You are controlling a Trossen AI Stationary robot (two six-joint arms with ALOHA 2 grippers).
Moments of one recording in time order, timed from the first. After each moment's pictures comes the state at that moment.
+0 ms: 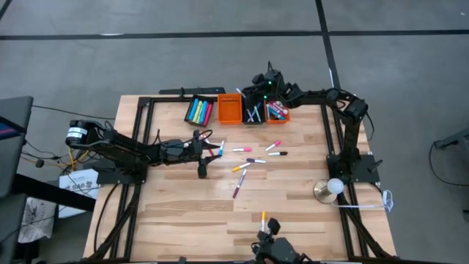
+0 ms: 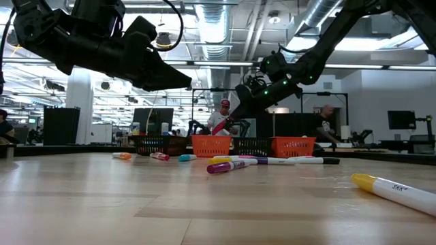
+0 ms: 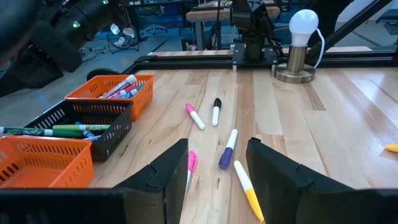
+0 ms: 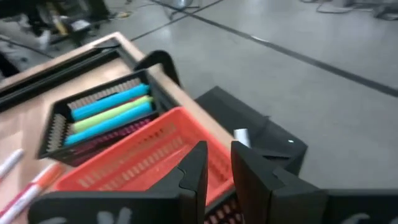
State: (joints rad) left arm -0.04 1.40 0.35 0.87 -0.22 0.09; right arm -0.73 1.94 1.14 0.38 -0.25 0.05
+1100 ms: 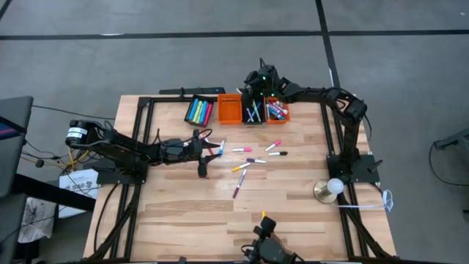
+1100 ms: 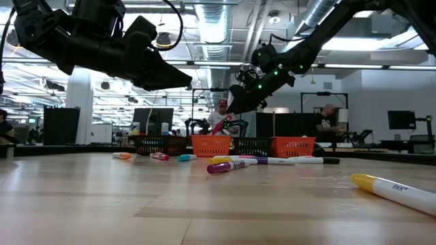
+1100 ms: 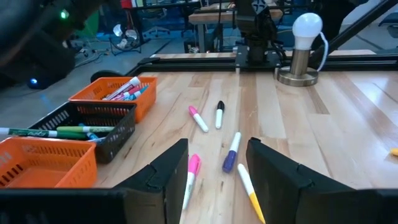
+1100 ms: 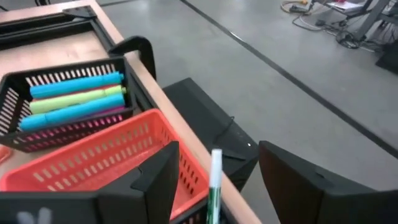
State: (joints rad) left arm -0.02 1.40 0.35 0.88 -0.22 0.09; right arm -0.69 1.94 1.29 0.16 -0.11 -0.17
